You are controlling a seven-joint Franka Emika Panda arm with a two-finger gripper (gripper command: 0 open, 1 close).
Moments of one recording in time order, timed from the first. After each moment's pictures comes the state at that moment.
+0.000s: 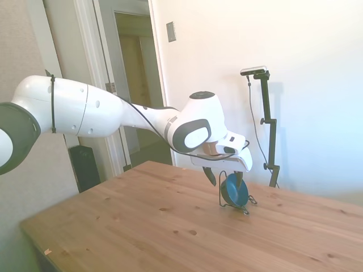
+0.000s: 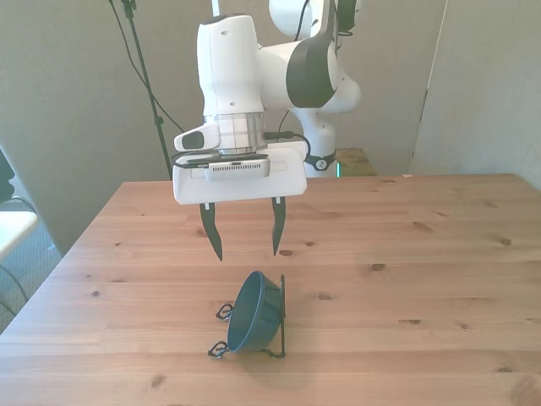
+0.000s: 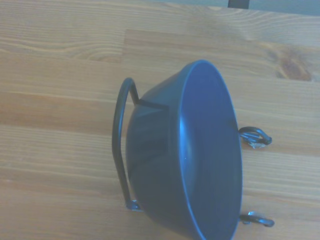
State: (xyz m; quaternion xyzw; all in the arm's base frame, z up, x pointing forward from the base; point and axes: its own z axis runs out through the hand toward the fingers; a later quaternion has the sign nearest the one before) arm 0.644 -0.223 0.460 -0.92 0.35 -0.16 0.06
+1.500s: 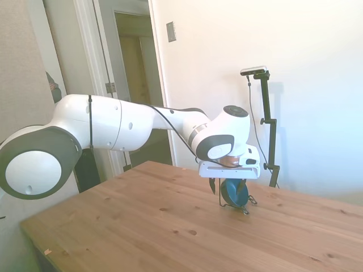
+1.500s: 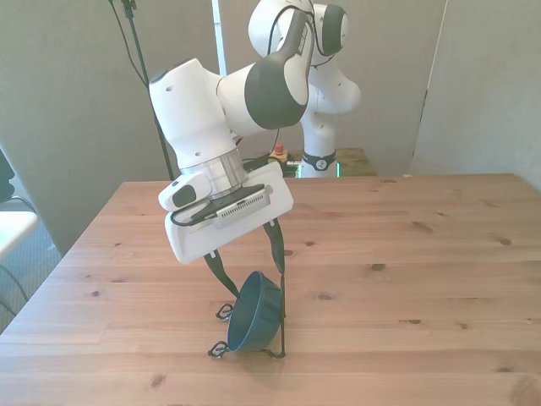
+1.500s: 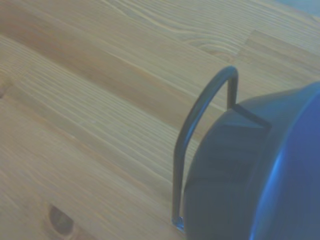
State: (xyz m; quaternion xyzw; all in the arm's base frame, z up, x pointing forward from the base) arm 0.680 -0.247 0.412 -0.97 0.12 -0.12 0.16
